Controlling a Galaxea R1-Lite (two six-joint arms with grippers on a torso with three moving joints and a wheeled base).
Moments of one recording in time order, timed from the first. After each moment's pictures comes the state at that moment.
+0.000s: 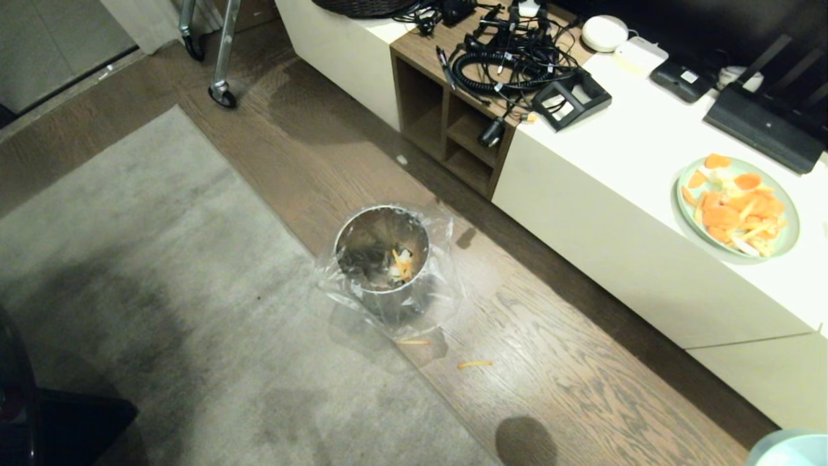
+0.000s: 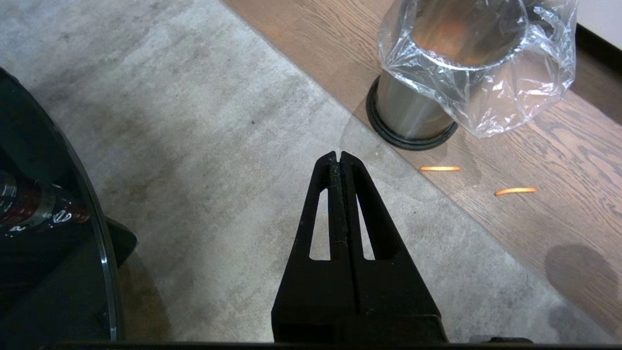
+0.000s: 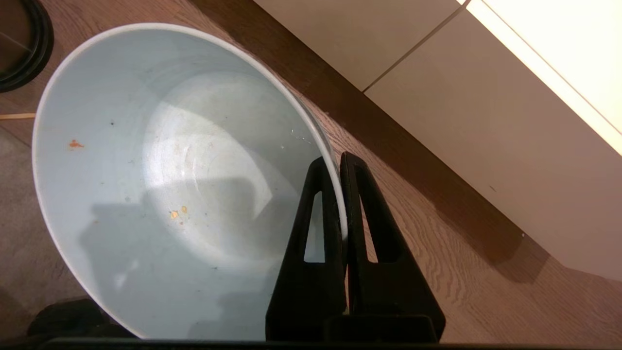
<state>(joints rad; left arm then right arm) 0.00 0.00 0.00 -0.01 0.01 0.01 -0.17 0.28 0.00 -0.07 -0.07 -0.09</state>
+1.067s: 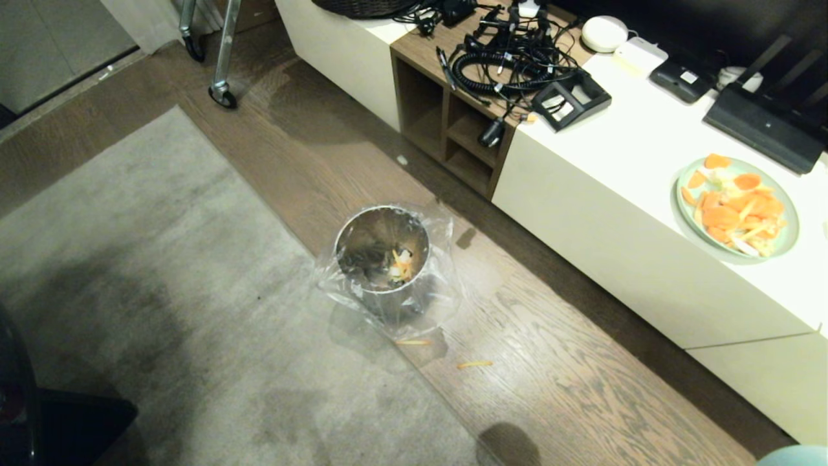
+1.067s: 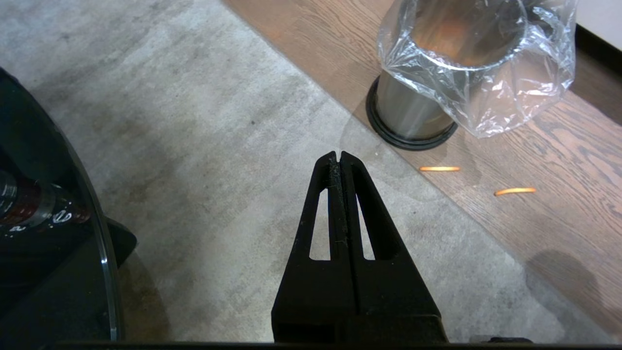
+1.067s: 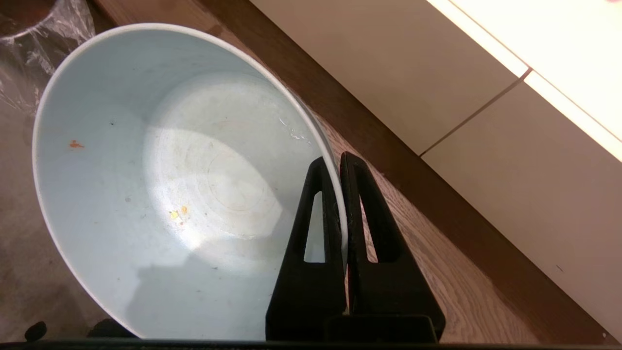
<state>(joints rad) 0.00 0.00 0.00 -0.01 0.01 0.01 0.00 0.02 0.00 0.00 -0.03 -0.06</state>
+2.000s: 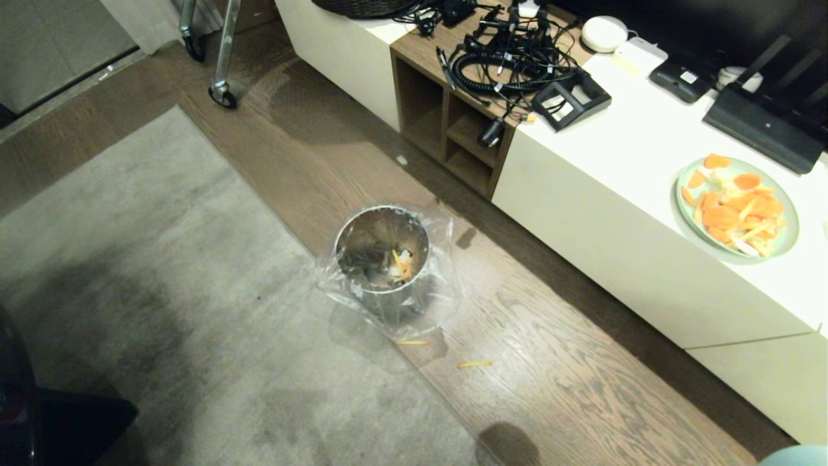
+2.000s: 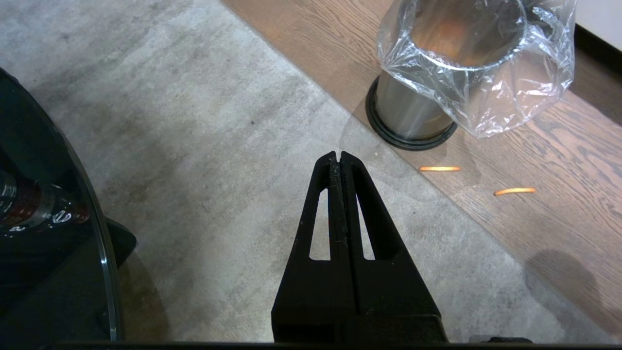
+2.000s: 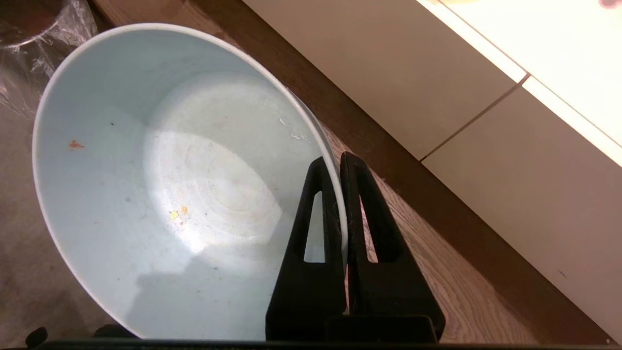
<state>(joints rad) 0.00 0.00 0.00 -0.01 0.01 0.01 0.00 0.00 0.00 0.00 -0.03 -0.06</state>
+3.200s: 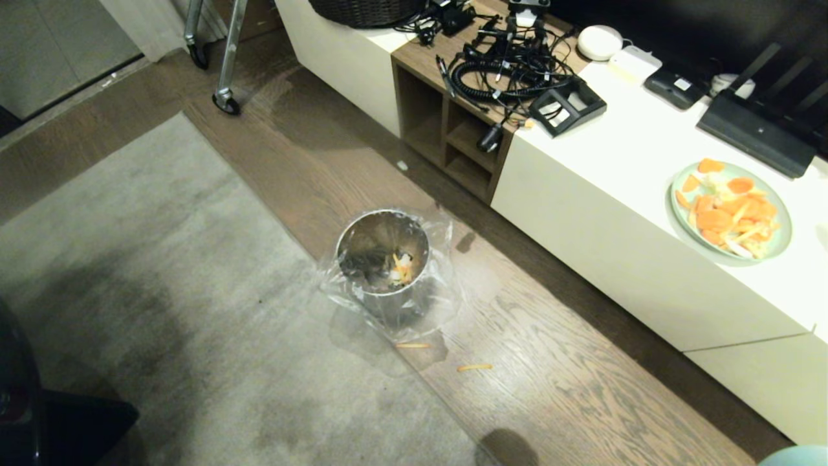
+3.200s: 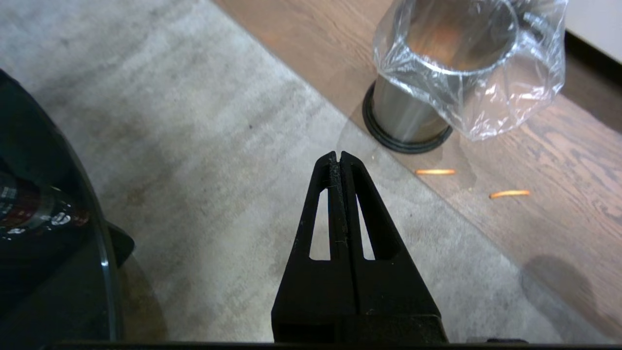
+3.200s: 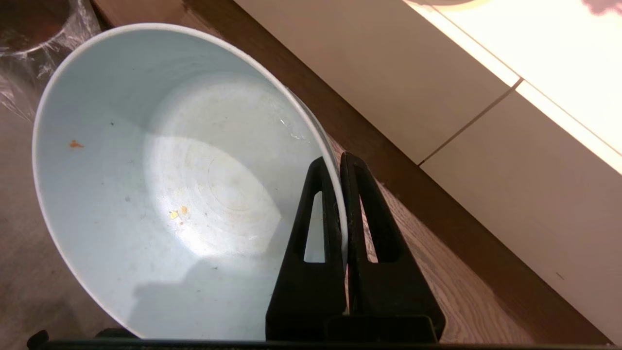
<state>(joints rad) 0.00 0.00 0.00 0.00 0.00 0.00 0.00 0.00 0.00 0.00 -0.03 -0.06</state>
